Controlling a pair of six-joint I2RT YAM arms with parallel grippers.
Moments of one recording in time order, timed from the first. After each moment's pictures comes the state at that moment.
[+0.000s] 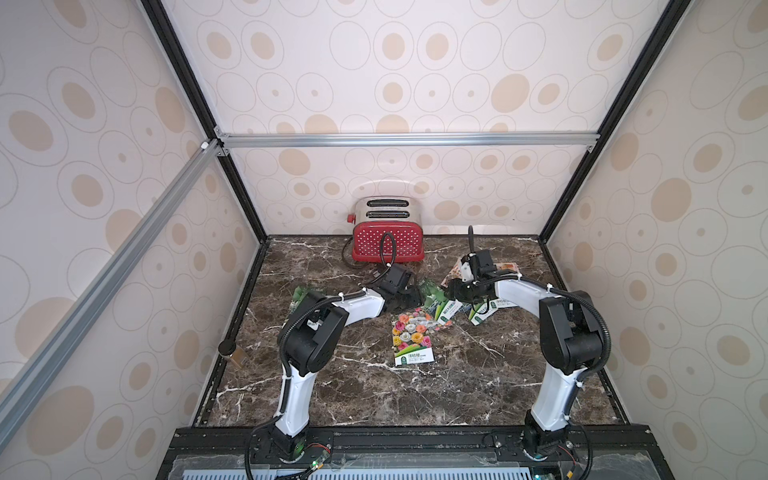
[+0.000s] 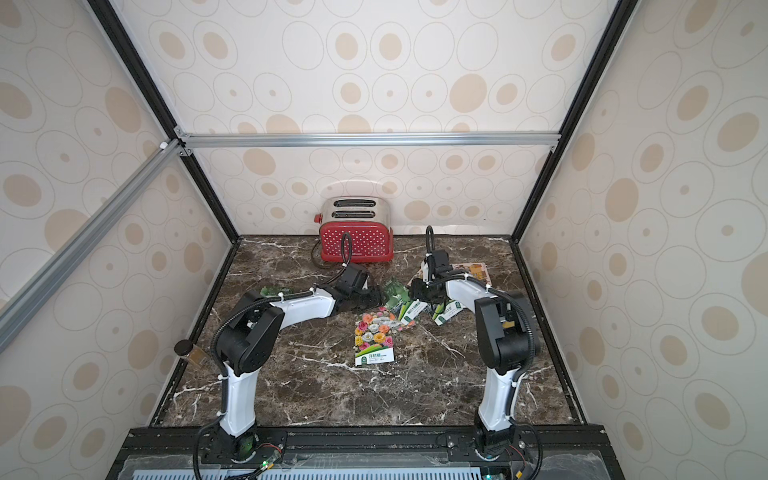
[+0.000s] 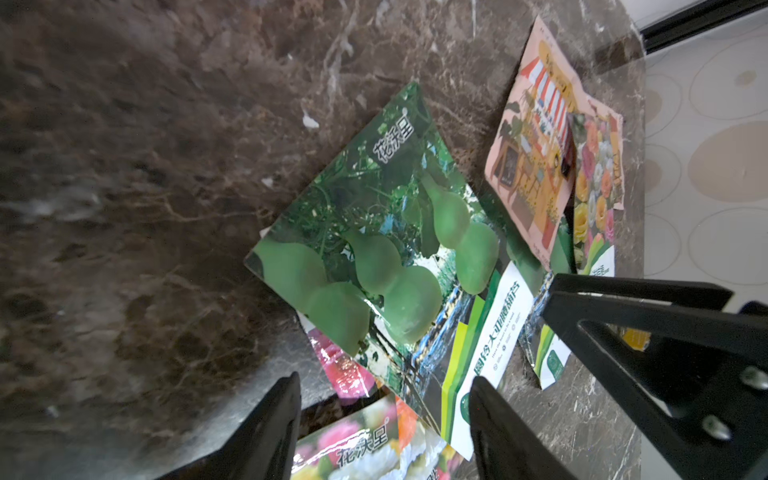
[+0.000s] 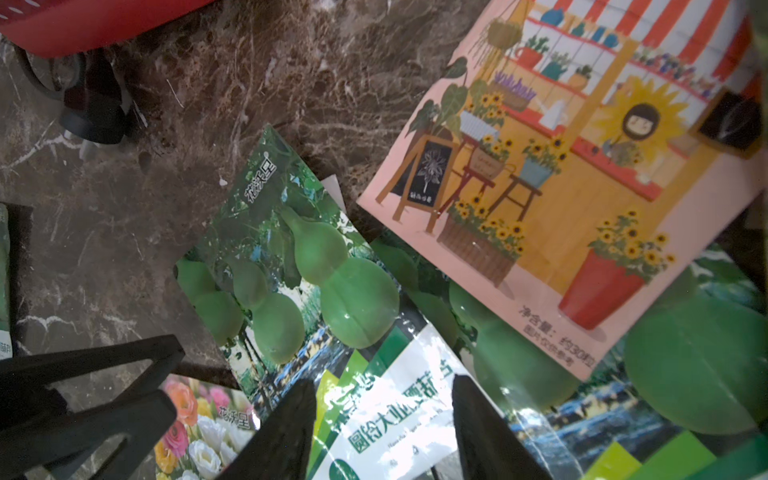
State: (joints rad) left arm -0.64 2.07 1.35 -0.11 0.16 -0.84; right arm 0.25 1.90 1.26 -0.40 -0.25 0.35
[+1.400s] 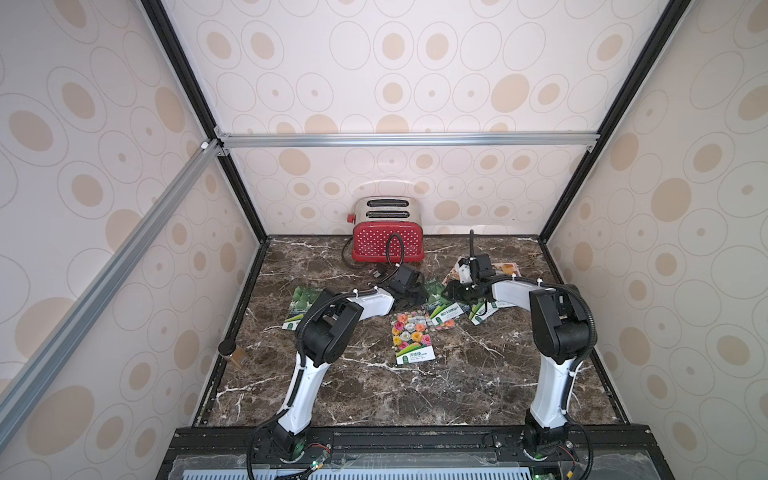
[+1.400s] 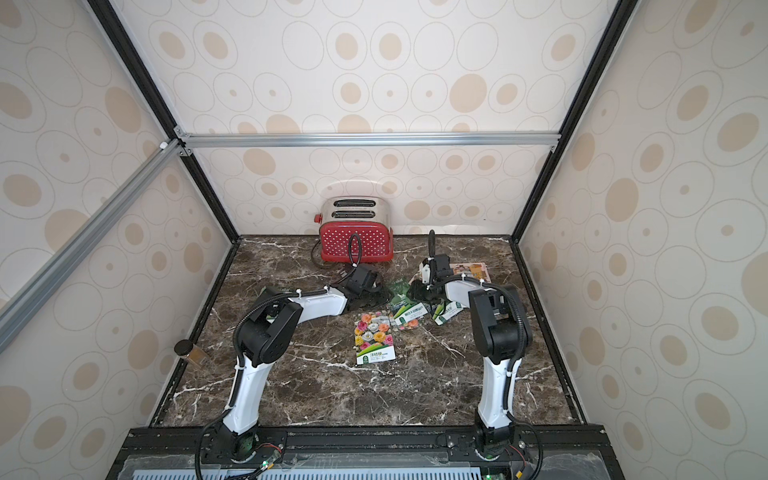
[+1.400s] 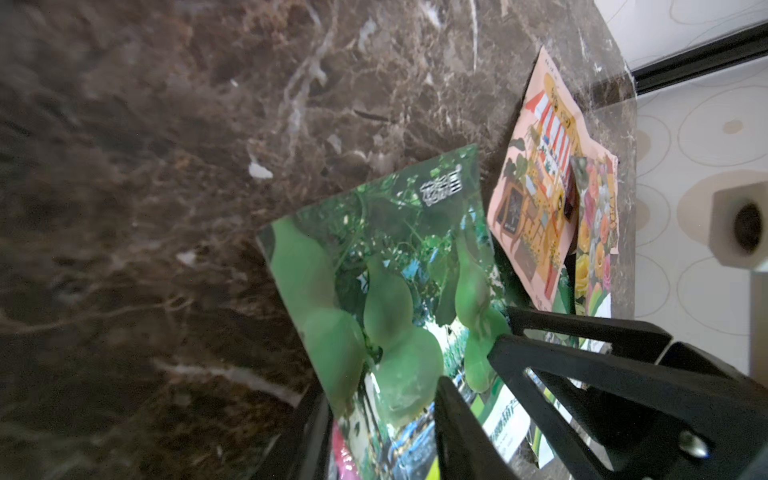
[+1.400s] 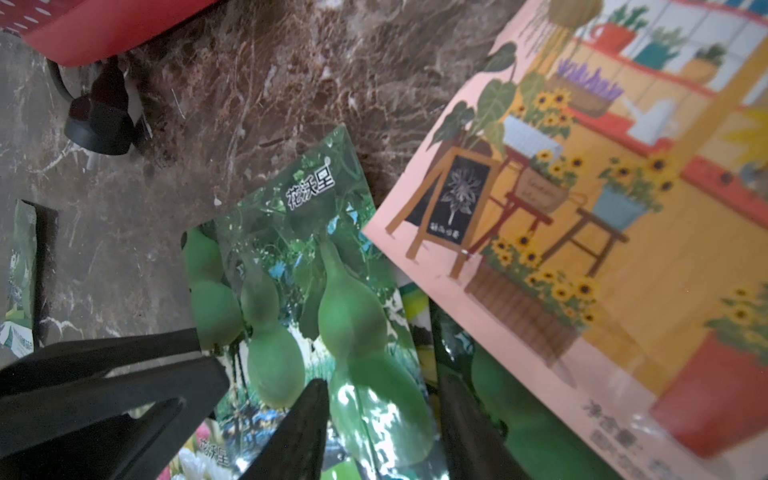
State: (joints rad) left arm -0.66 2.20 1.46 -0.02 0.14 -0.93; right arm 0.22 2.00 1.24 -0.23 -0.36 0.33
